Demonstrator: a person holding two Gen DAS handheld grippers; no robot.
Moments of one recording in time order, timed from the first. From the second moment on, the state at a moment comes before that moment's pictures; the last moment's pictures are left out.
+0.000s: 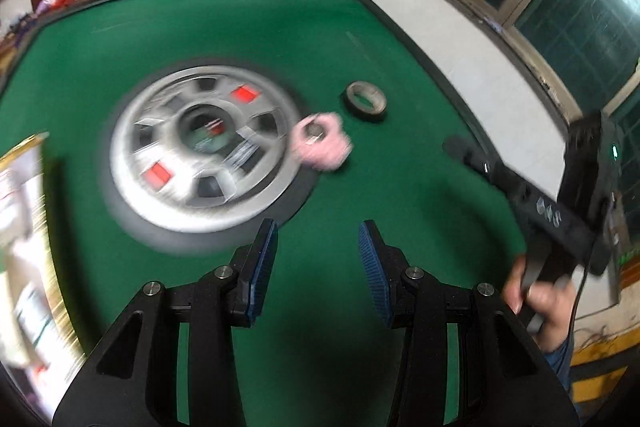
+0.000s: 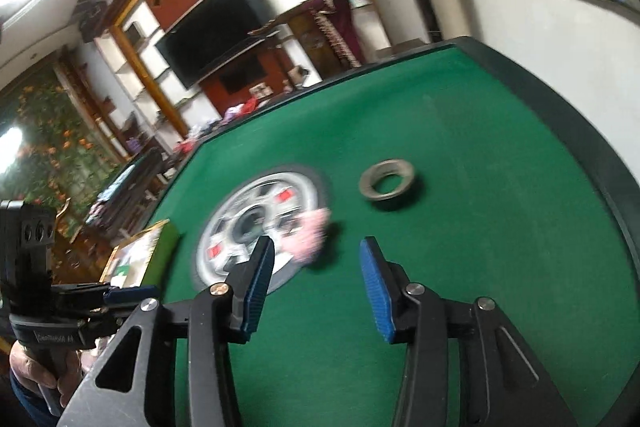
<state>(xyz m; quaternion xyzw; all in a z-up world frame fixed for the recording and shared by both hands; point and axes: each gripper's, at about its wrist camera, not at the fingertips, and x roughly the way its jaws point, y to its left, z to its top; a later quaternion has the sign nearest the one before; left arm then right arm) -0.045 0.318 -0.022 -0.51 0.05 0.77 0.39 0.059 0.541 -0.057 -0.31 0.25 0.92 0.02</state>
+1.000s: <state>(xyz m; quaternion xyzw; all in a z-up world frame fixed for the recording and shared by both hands) -0.111 0.400 -0.070 -0.52 0.08 0.78 0.33 0.066 0.578 -0.067 -0.31 0.32 0.90 0.01</state>
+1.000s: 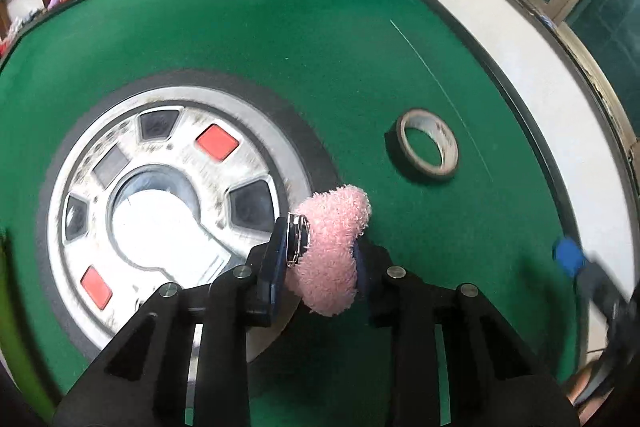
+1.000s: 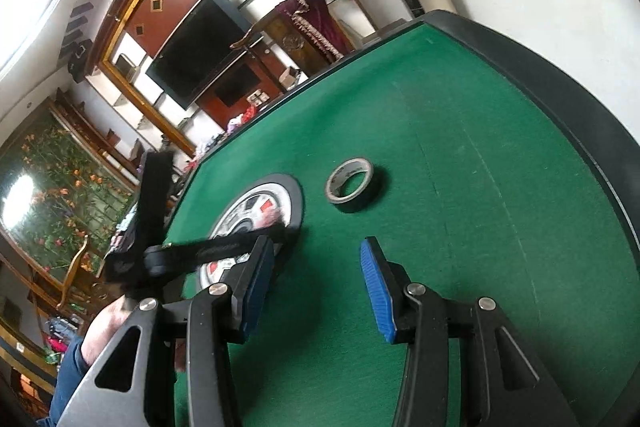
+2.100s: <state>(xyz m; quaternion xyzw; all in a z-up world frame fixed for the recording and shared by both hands) -0.015 0.309 -0.089 -0.44 0.13 0.79 0.40 -0.063 0.527 -0.103 -0.41 0.04 0.90 0.11</state>
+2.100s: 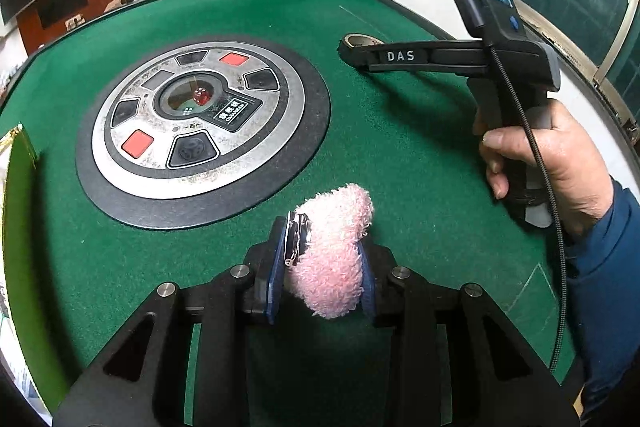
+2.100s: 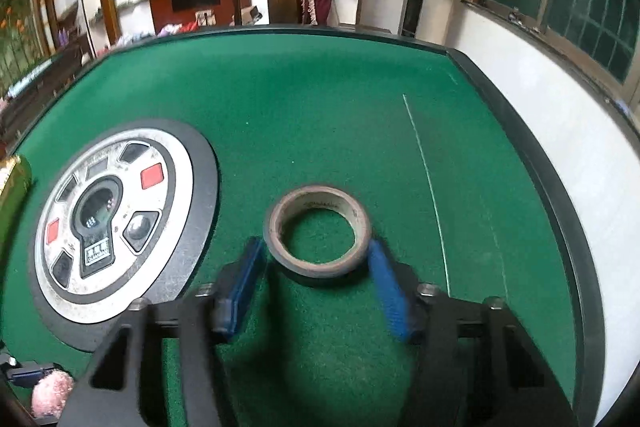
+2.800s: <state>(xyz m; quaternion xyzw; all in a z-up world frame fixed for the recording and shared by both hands) -0.019 0.312 -0.090 -0.43 0.14 0.80 0.40 -0.018 0.486 -0.079 -0.37 0.09 0.92 0.06</state>
